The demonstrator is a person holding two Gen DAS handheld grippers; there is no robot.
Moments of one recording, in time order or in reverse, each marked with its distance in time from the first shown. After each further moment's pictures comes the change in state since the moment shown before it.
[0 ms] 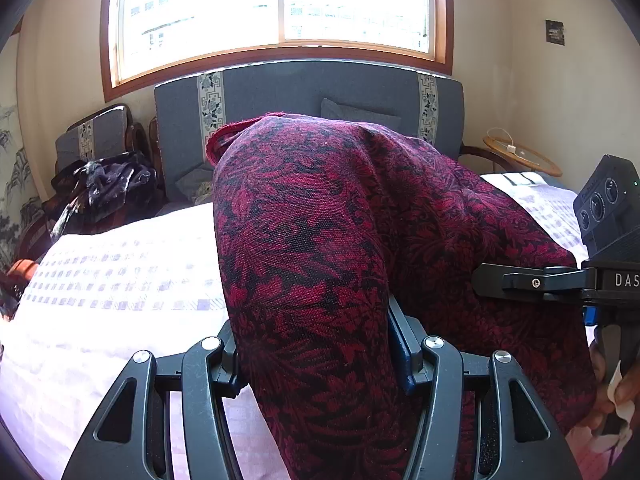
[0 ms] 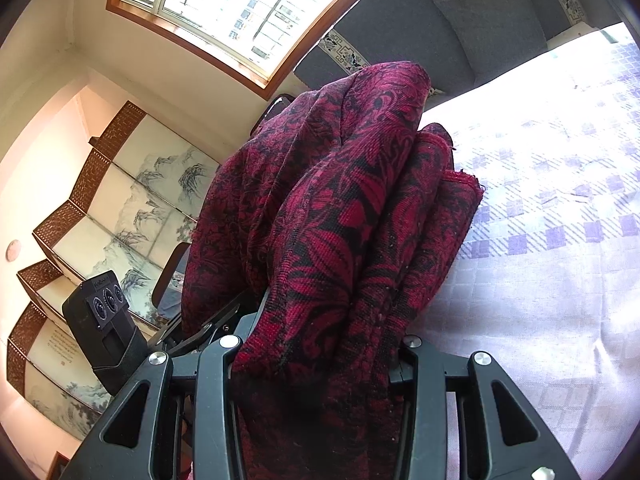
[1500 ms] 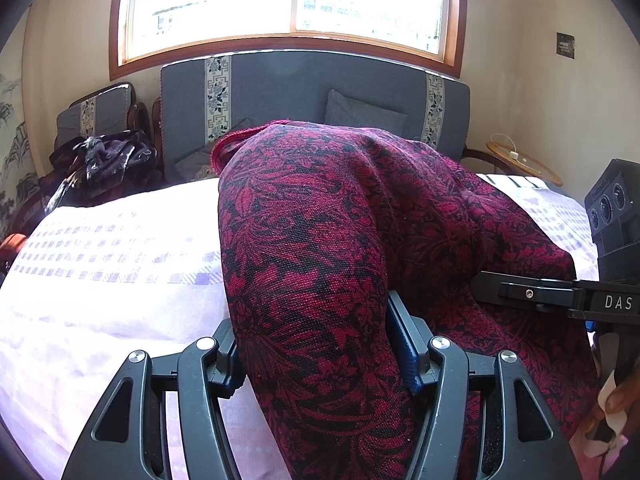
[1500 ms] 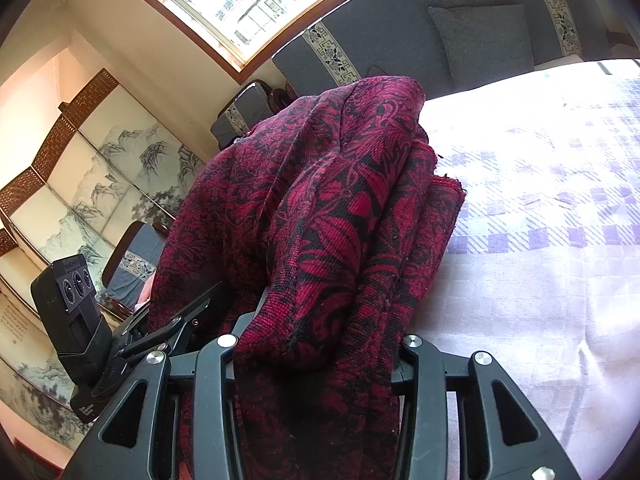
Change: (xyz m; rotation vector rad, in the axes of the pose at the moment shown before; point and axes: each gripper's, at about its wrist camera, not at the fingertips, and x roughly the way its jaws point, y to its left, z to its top) left arm 0.014 0.018 -0.016 -0.065 0.016 -0.026; right arm 0.029 0.022 0.007 -0.101 0.027 -0.188
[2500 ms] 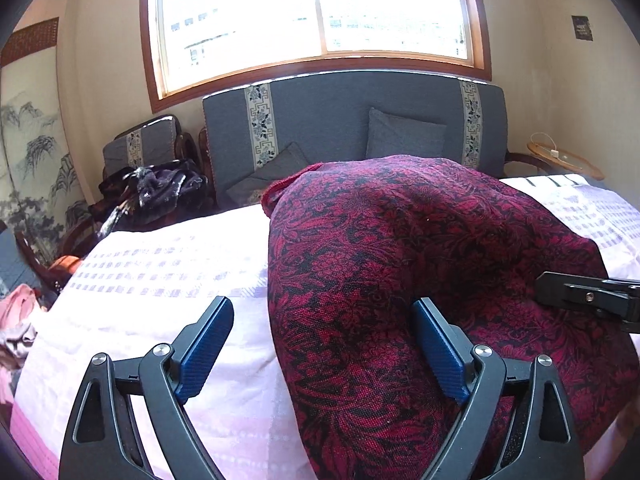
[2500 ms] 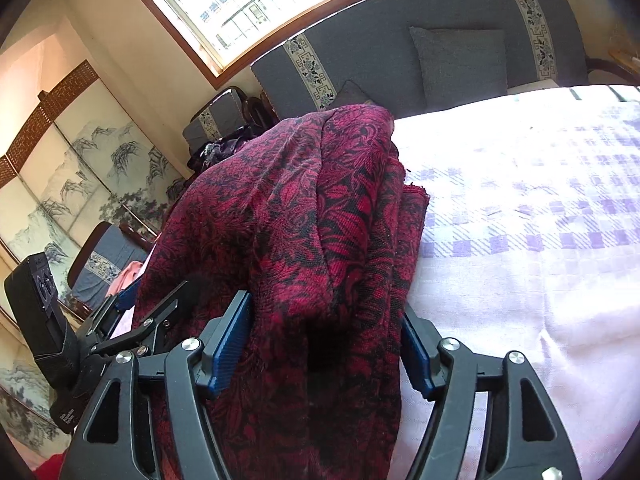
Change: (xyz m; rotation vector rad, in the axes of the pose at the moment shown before) left arm -0.023 -0.008 -0.009 0.070 -0.087 0.253; right arm -0.010 0.022 -0.008 -0.057 -0.061 -0.162
